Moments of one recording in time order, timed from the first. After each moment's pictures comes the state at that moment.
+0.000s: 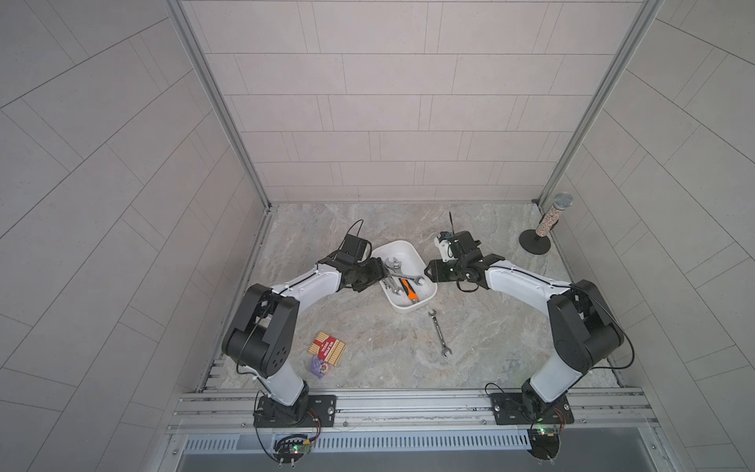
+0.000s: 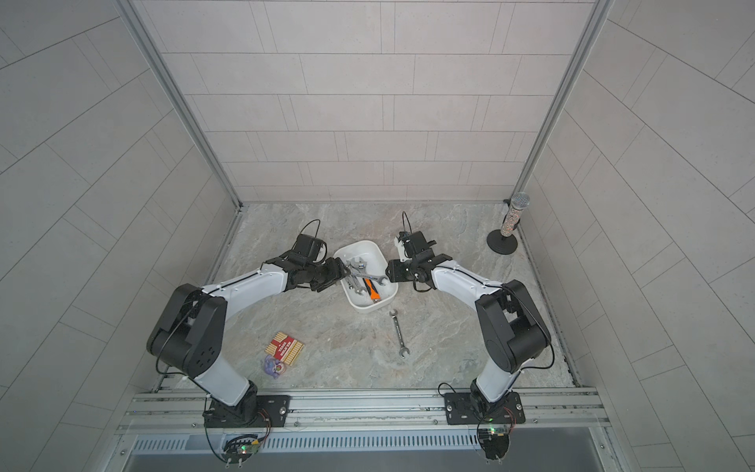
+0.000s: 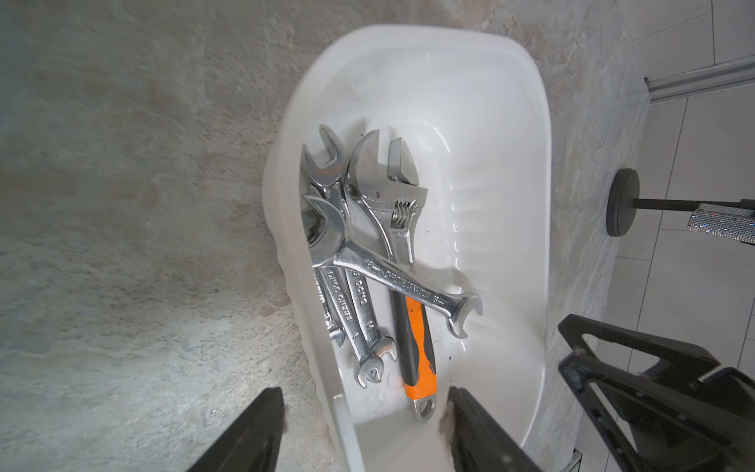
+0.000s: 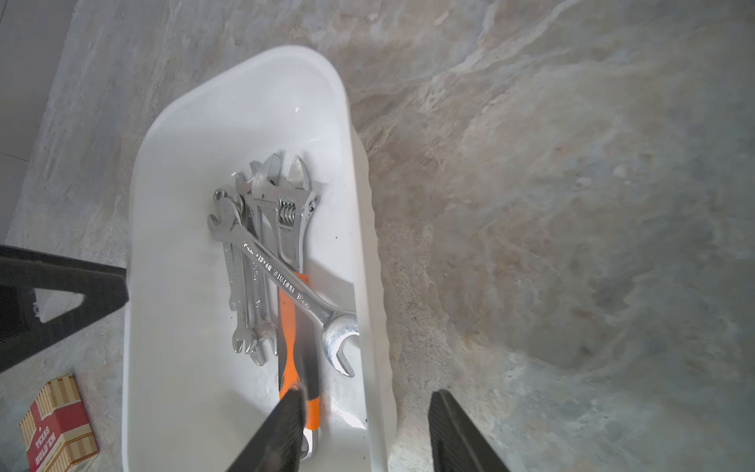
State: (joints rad) left arm -0.41 1.66 0.99 -0.27 0.32 -0.79; right arm 0.44 1.68 1.06 -0.27 -0.22 0.35
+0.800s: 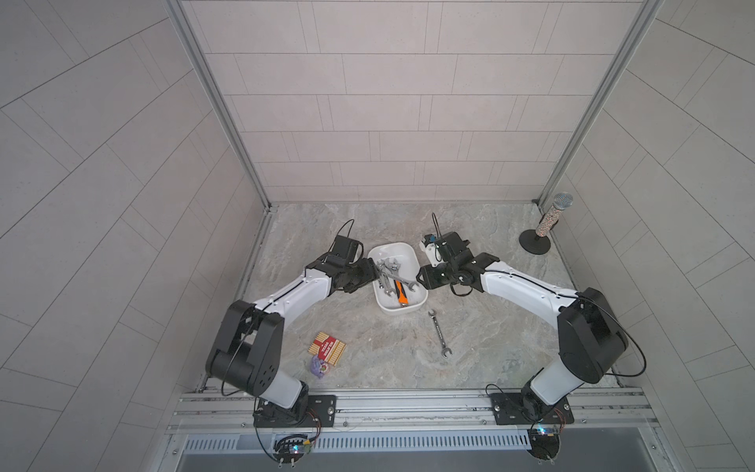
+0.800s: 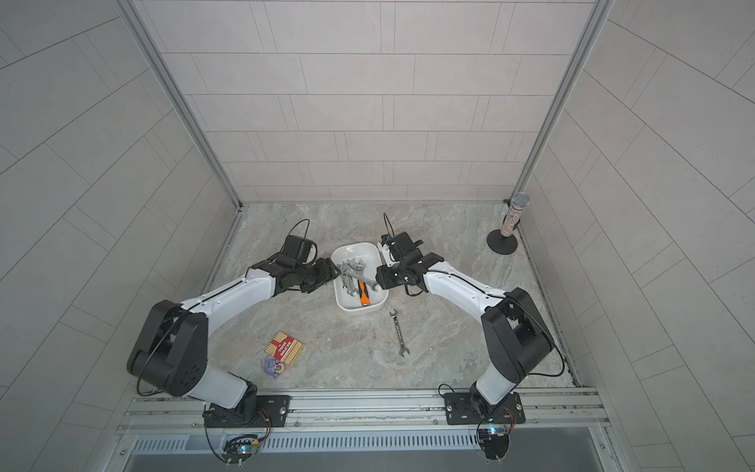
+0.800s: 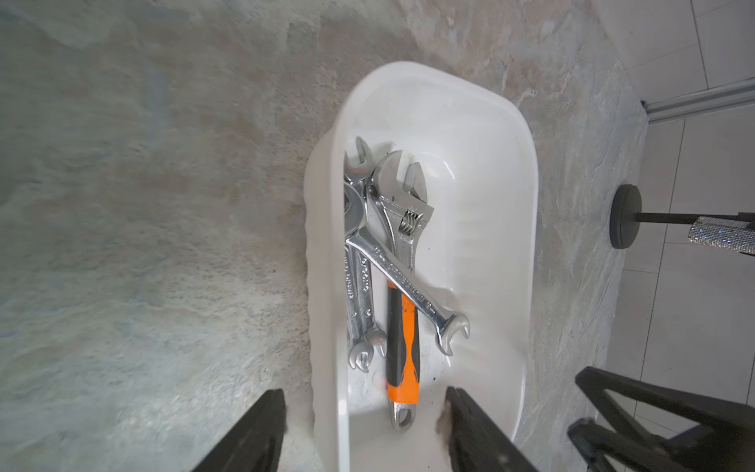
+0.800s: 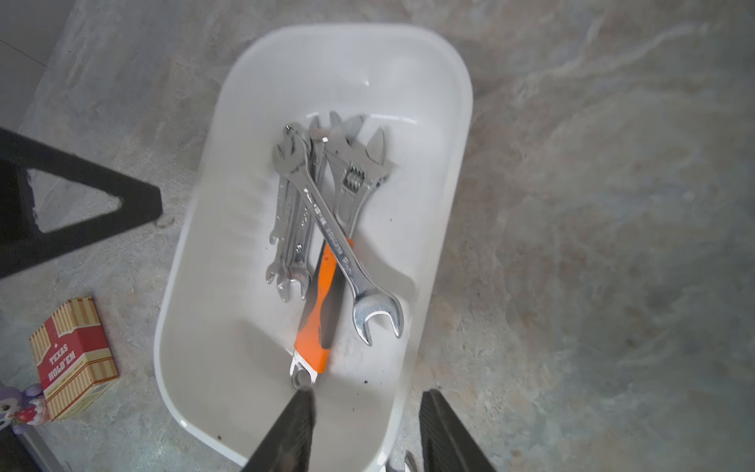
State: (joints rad) left arm -0.36 1.48 0.91 -0.35 0.26 -0.76; right arm 0.59 1.62 1.18 -0.44 -0.13 0.23
